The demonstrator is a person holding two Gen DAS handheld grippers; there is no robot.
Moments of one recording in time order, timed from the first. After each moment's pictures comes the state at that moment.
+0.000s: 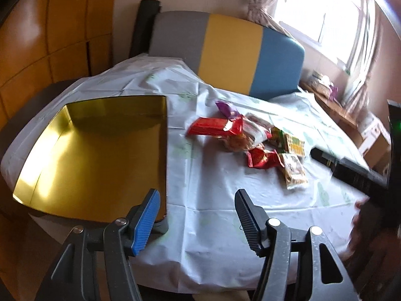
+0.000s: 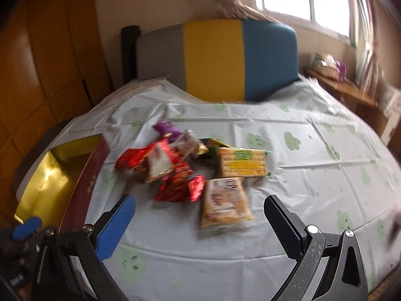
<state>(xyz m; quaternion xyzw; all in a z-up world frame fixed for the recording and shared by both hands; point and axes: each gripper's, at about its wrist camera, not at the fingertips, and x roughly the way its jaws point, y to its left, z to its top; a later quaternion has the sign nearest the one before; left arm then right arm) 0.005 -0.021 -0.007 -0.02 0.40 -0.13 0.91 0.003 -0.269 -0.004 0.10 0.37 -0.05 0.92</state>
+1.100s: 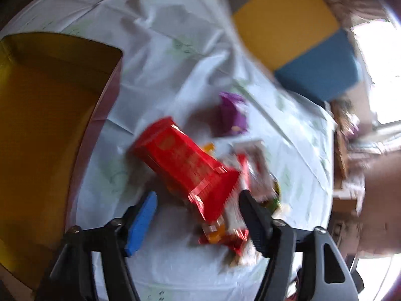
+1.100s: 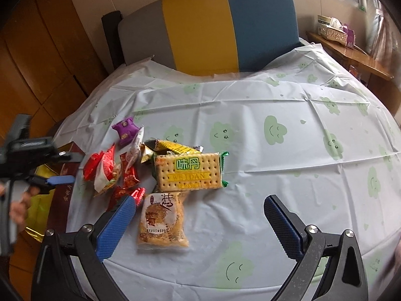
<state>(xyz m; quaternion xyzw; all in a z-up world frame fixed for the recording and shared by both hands) 0.220 -0.070 -0.048 -0.25 0.63 -0.06 0.74 0.050 -0.367 -0.013 0.14 0.43 0.00 0.89</state>
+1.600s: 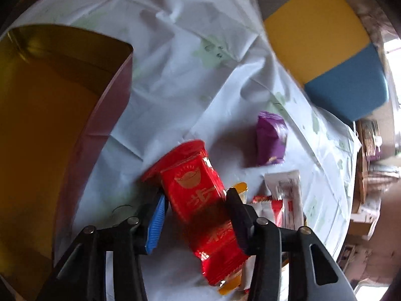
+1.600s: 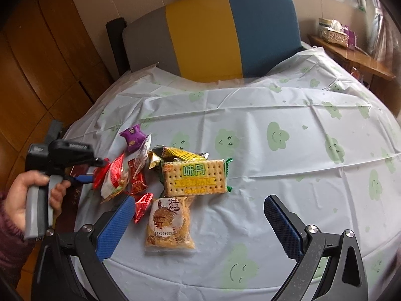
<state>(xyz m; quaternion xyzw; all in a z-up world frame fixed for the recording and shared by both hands) 0.237 -0.073 -0.077 -0.24 0.62 -0.01 0.75 0.045 -0.369 -0.006 0.14 0.42 0.00 0.90</state>
